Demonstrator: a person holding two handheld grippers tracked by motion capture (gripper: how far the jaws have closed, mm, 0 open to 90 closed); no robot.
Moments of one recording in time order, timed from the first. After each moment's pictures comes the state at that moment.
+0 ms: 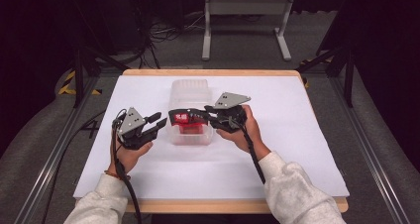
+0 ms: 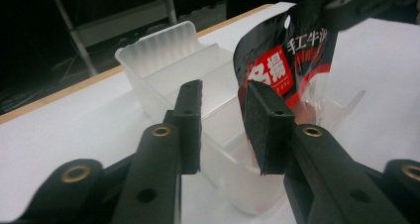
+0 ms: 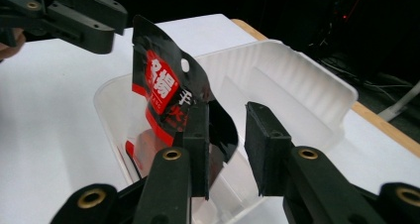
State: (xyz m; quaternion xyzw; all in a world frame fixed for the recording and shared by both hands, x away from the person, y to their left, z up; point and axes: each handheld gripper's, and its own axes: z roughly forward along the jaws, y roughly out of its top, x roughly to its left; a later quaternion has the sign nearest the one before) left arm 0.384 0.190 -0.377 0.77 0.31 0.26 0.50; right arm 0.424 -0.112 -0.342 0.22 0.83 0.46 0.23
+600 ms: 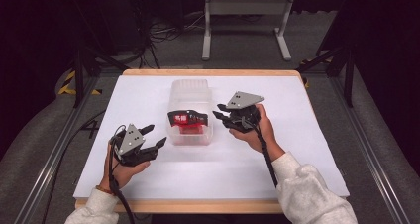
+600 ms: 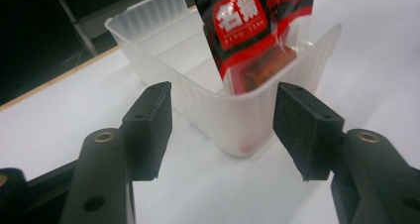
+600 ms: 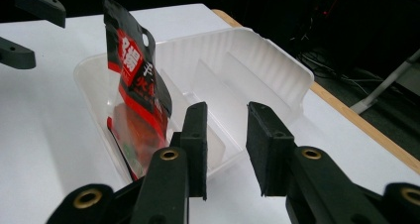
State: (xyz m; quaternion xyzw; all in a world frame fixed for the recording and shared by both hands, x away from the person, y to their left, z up) left arm 0.350 0.193 -0.398 0.80 0.28 0.27 0.45; right arm 0.417 -0.143 -0.333 0.23 0.83 0.44 0.25
